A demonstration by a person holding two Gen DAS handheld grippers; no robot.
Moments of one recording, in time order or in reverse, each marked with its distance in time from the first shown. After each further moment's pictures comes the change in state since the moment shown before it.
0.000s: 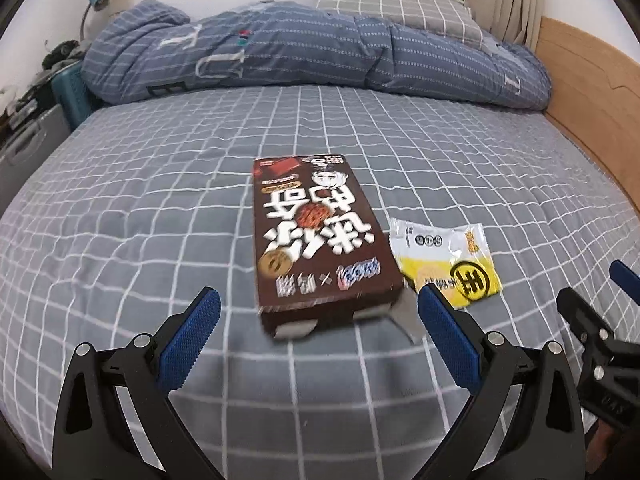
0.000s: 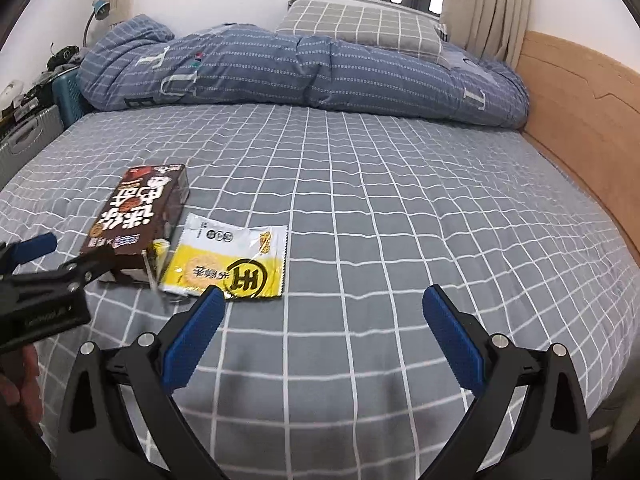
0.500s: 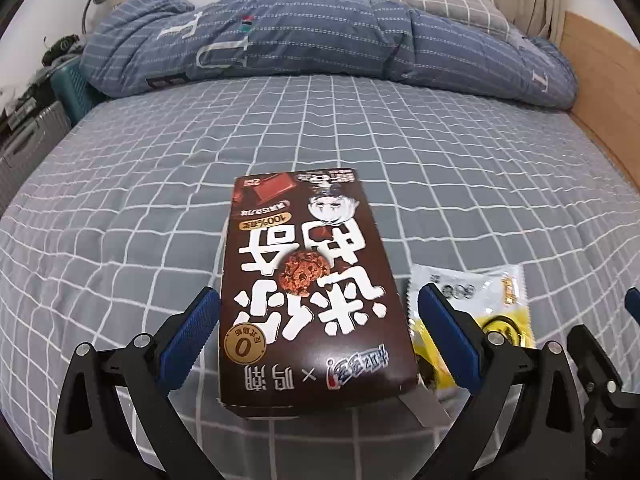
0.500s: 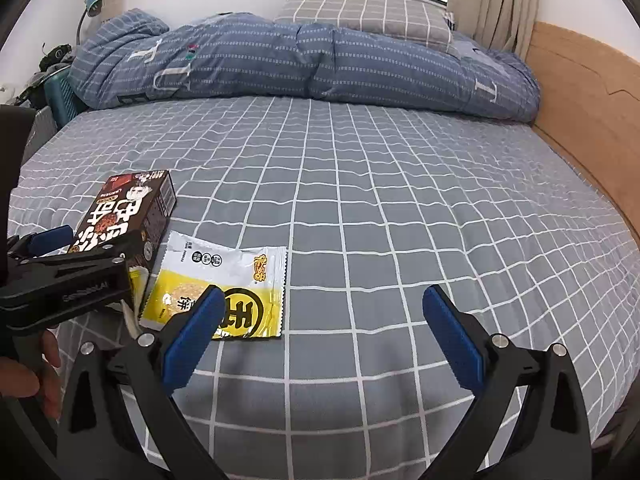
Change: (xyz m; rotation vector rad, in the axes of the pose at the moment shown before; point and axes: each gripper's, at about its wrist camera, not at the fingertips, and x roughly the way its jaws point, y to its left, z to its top) left arm 0.056 -0.011 0.035 -0.019 0.034 0.072; right arm 0.042 0.005 0.021 0.005 0.035 0.014
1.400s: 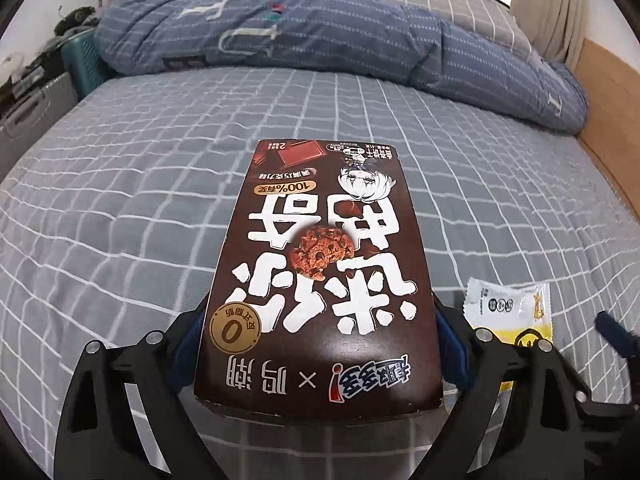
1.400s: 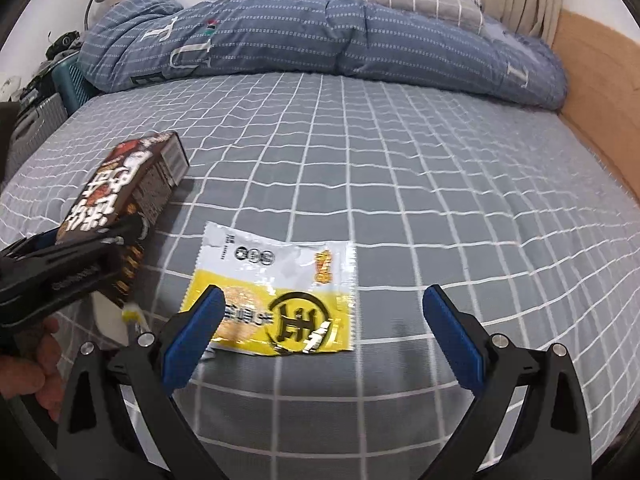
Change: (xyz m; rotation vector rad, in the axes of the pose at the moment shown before) left arm 0.008 0.049 -0.002 -0.095 0.001 -0.032; right arm 0.032 0.041 0.009 0.007 0.097 0.098
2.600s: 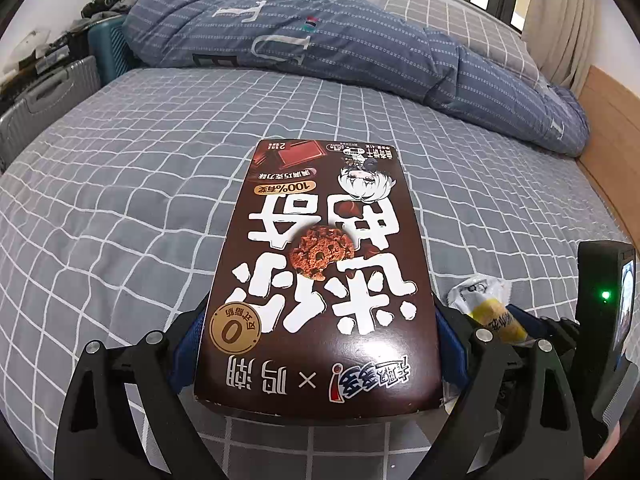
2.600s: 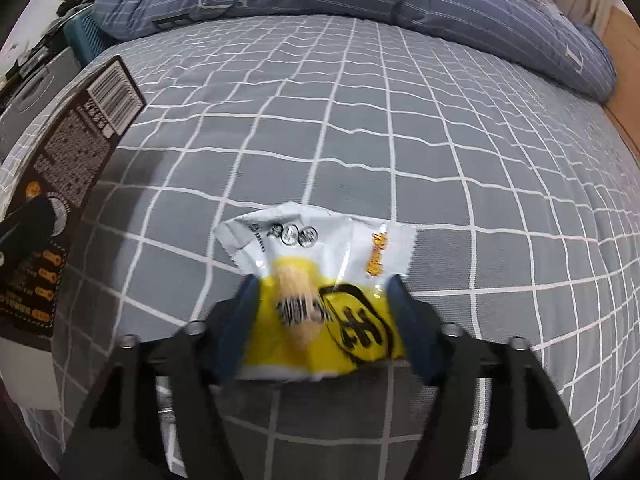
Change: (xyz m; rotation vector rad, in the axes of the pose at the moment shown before) left arm -0.035 0.039 -0.020 -0.073 -0.029 -0.010; right arm 0.056 0.056 -0.003 -0.103 0.148 0.047
